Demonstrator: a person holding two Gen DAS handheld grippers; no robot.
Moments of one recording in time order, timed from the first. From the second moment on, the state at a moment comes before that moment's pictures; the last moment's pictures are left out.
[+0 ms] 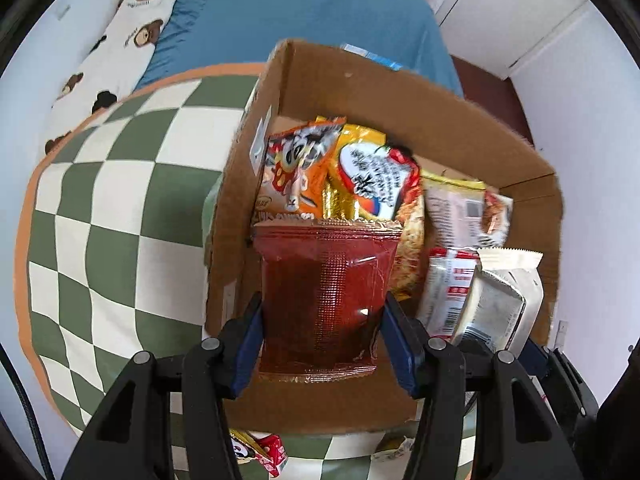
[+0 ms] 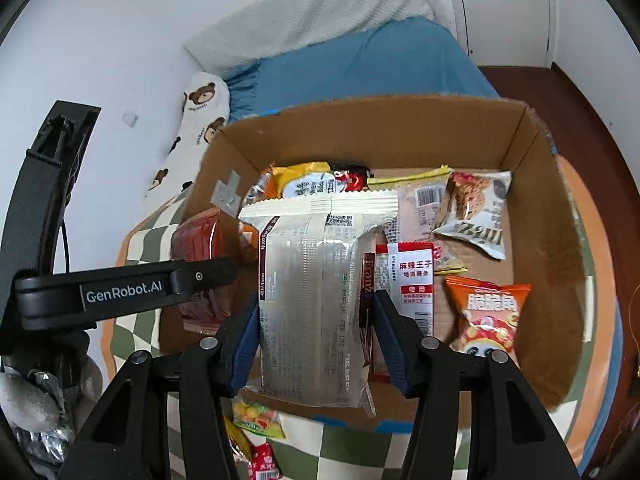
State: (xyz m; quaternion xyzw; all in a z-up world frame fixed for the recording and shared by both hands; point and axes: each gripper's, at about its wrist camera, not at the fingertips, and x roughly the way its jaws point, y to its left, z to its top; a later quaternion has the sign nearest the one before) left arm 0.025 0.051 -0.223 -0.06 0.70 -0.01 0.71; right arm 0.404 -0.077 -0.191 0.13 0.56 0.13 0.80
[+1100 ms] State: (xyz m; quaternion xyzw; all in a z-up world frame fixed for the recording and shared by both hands) left arm -0.046 0.018 -0.211 0.00 0.63 -0.02 0.77; right arm 0.379 -0.128 -0.209 0.06 0.57 0.04 0.82
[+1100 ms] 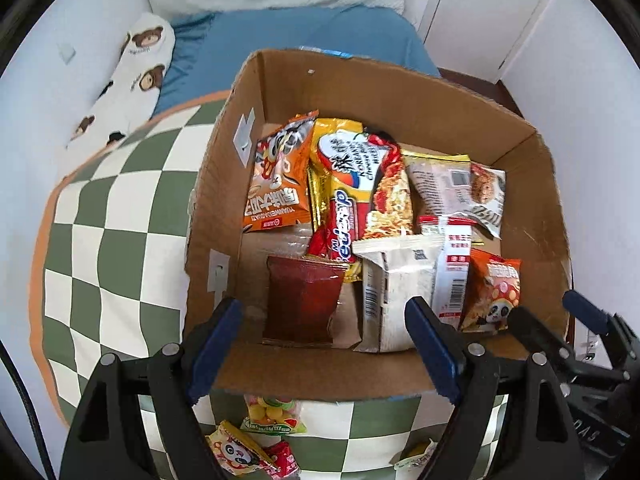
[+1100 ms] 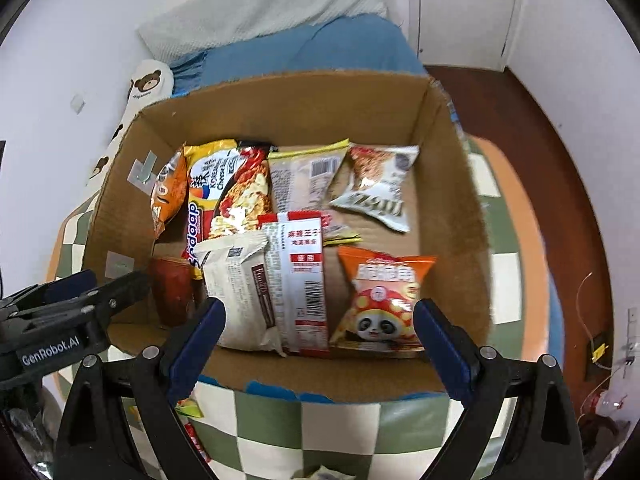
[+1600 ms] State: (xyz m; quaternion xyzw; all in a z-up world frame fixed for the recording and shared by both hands) left arm -0.105 0.008 -0.138 0.03 0.54 -0.02 0.84; right arm 0.314 -0.147 -0.141 0.06 0.50 0.02 0.86
